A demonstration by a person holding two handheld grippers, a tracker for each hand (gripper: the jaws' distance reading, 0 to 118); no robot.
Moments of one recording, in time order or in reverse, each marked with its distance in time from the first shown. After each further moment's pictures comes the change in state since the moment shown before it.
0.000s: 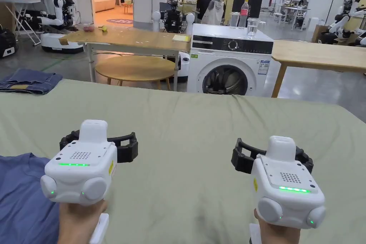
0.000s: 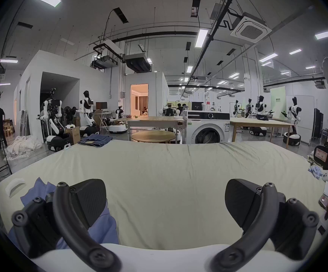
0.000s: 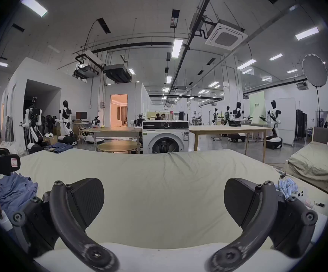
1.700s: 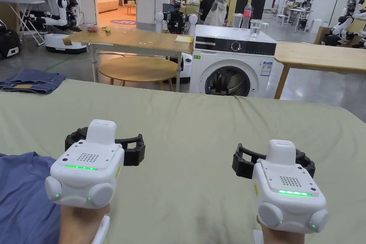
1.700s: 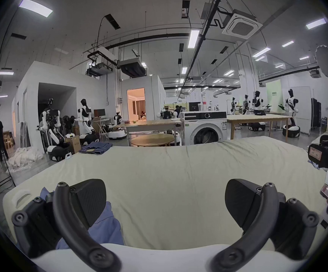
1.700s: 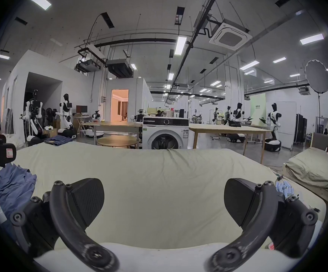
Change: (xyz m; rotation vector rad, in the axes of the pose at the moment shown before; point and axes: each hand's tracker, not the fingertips) left arm 0.011 0.005 0.017 0.019 -0.003 -0.075; right arm -0.003 0.000 0.007 -0.026 -0.003 0.051
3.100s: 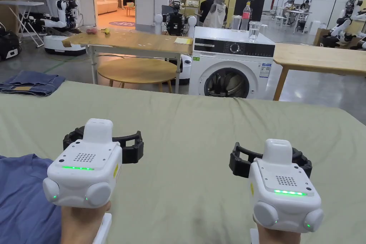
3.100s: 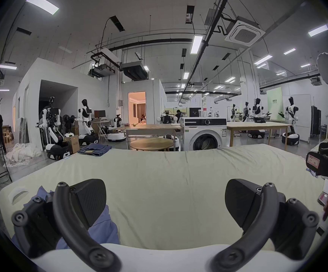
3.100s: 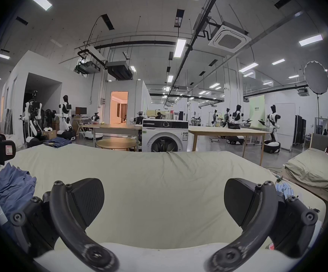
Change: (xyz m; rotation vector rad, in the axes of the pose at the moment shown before) left arm -0.004 0.004 0.000 0.042 -0.004 0.043; right arm -0.006 0.003 0.000 0.019 -0.008 0.000
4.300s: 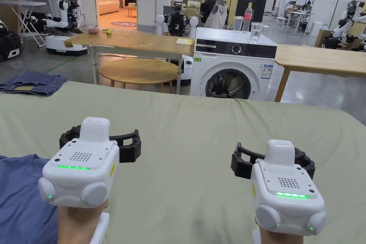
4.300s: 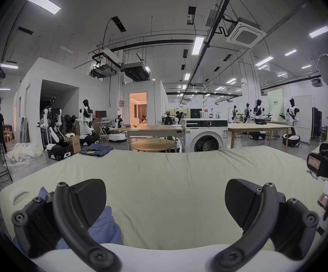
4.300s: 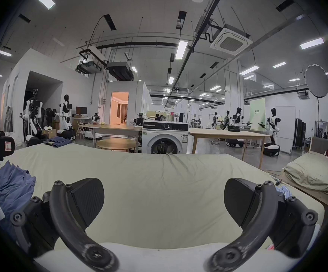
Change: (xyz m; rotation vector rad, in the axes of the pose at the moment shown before) left arm -0.008 0.005 0.001 0.008 0.010 0.004; right arm -0.002 0.004 0.002 0.014 -0.001 0.015
